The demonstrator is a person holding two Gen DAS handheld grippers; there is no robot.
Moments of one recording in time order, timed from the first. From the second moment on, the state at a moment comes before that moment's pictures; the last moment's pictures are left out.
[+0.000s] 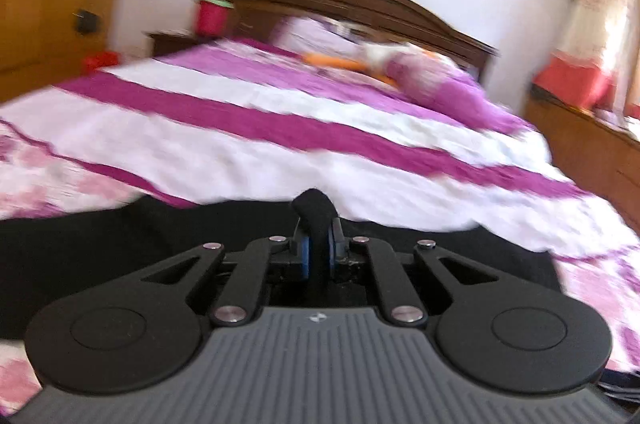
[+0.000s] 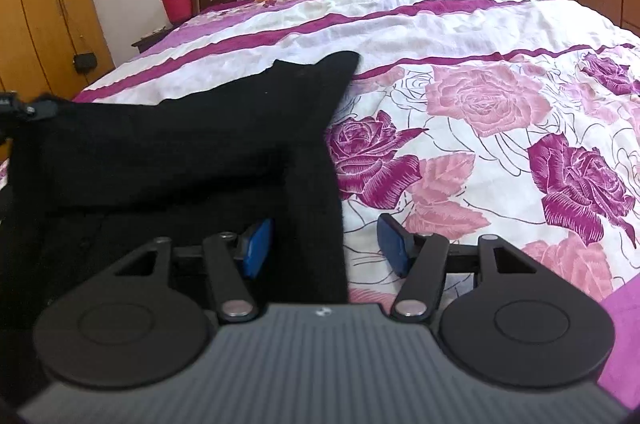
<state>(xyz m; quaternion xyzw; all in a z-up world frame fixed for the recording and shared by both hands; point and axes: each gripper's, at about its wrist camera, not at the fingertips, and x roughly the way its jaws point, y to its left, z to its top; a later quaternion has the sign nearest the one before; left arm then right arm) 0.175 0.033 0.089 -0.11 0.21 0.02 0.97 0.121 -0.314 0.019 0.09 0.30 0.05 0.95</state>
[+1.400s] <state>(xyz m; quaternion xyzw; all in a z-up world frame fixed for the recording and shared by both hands) 0.232 0.043 0.065 -0.04 0.23 -0.03 0.97 0.251 -0.321 0.047 0.09 0.23 0.02 0.97</state>
